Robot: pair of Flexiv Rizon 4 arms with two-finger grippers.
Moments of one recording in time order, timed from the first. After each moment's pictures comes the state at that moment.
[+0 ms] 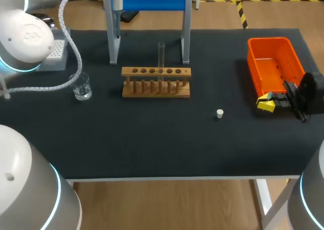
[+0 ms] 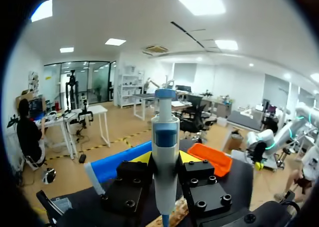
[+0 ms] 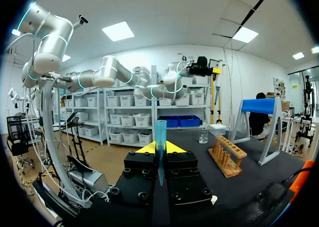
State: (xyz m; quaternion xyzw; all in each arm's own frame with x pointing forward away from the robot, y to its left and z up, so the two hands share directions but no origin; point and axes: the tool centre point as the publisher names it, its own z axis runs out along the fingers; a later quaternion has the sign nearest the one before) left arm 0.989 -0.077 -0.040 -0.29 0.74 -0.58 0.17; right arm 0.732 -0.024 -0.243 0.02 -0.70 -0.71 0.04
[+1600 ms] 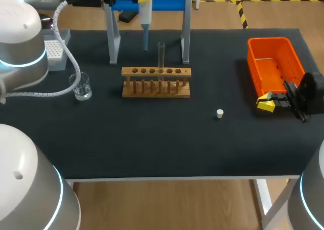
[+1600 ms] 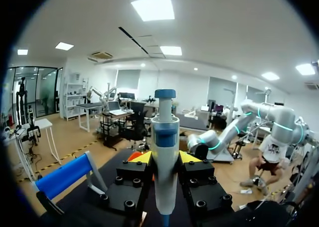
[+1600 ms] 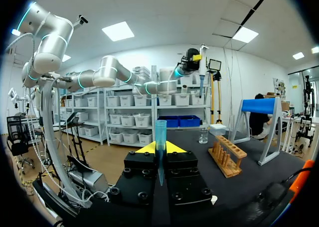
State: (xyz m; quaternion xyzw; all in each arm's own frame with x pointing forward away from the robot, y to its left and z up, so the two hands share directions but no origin) left arm 0.880 -0.157 -0.008 -0.11 0.75 -0.66 0.02; right arm 0.732 -0.024 -0.243 0.02 -0.70 -0.71 0.04
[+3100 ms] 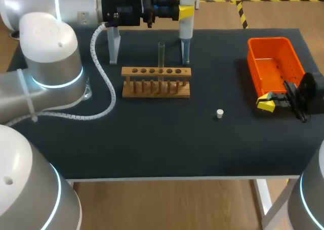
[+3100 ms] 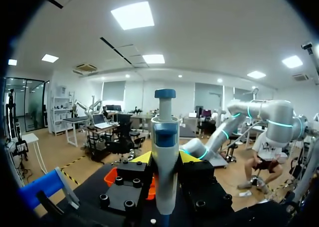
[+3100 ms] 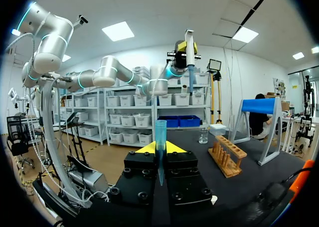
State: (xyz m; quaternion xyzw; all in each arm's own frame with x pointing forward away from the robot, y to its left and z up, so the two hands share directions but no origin) left arm 0.813 -0.243 -0.004 -0.05 0.72 -0.69 0.01; right arm 0.732 -0.024 -0.243 0.02 -0.70 -0.71 0.04
